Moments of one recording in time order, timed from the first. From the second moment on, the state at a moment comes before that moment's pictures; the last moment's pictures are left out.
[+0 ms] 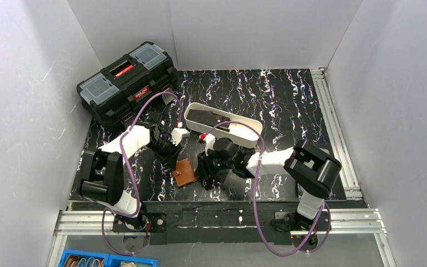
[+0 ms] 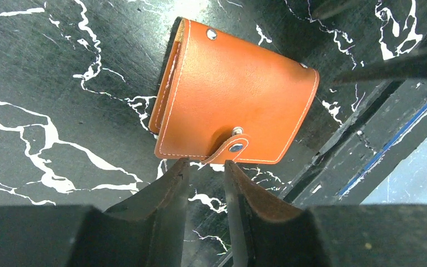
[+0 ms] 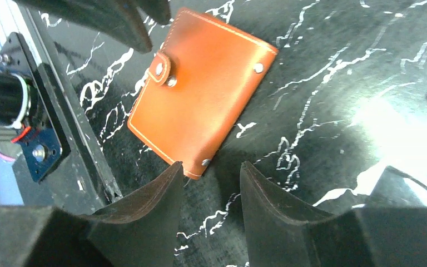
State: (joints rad) left arm -0.24 1.52 0.93 -0.88 0.49 0.54; right arm 1.01 1.73 0.78 0.38 -0.27 0.43
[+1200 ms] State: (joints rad) left arm -0.31 1.53 0.88 -0.80 0.41 0.51; right arm 1.10 1.85 0.92 0.33 -0.20 0.32
